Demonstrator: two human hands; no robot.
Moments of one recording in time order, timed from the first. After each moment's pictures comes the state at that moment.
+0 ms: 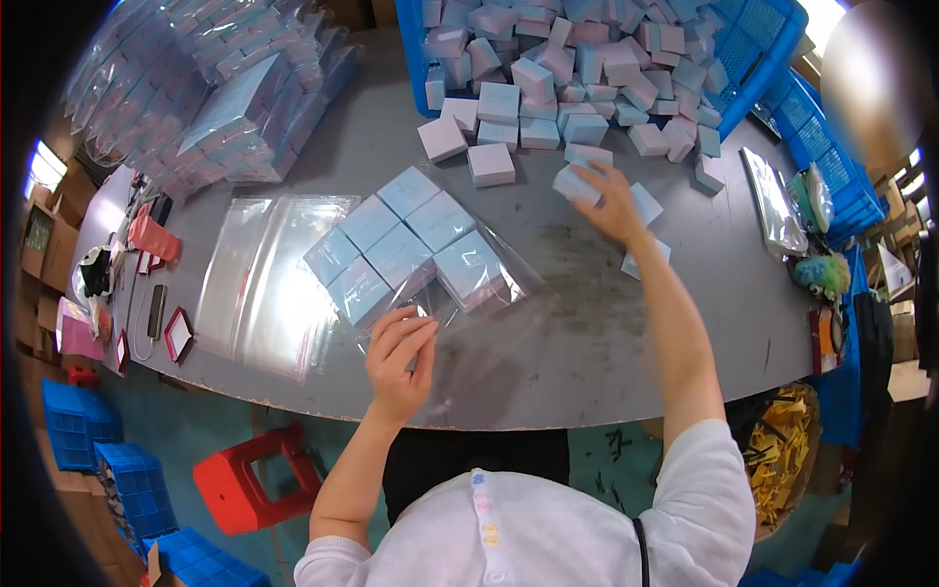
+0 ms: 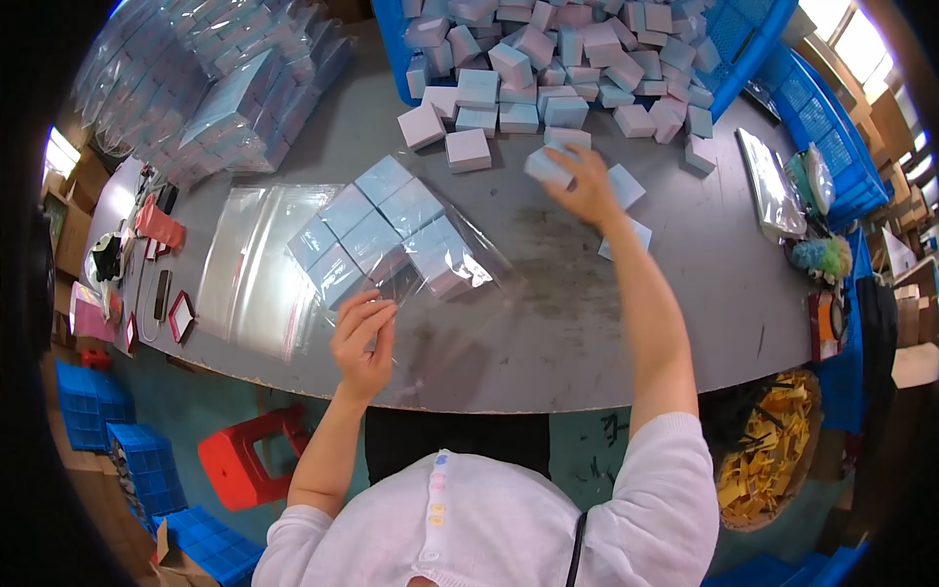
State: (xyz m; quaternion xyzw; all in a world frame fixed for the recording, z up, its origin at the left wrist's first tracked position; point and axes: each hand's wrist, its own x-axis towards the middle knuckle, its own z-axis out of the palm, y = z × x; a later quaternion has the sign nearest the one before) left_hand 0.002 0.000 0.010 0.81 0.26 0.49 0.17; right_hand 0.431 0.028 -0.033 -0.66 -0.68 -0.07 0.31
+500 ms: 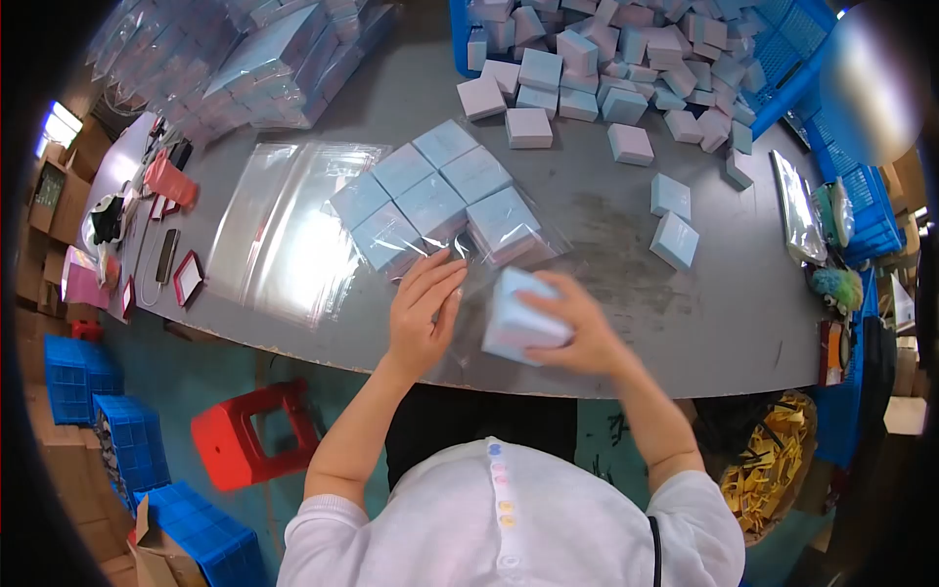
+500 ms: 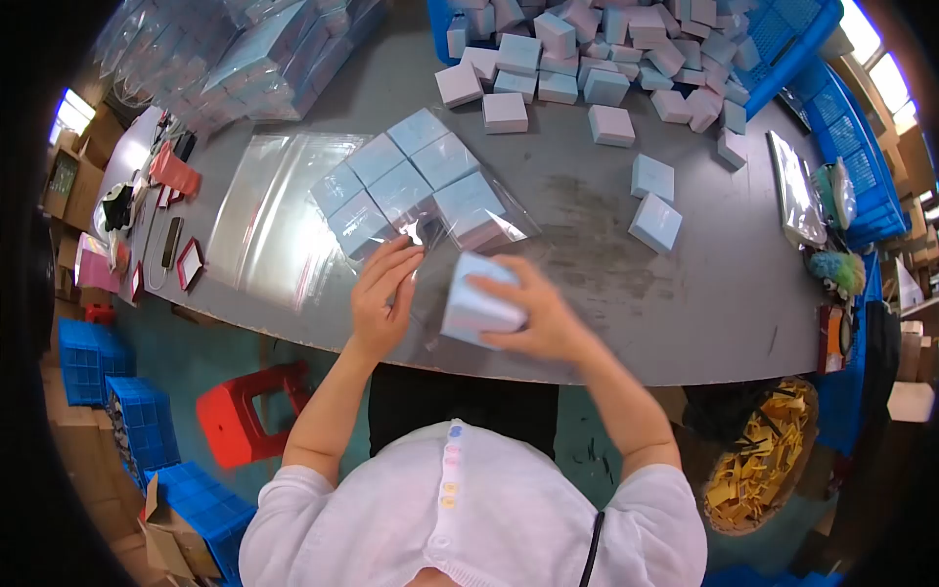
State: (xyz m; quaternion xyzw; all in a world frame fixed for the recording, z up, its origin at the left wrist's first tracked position) left_hand -0.008 -0.001 0.008 0.83 0.26 0.45 0.19; right_hand 0.225 -0.110 0.008 -0.51 -0.72 0.27 0.38
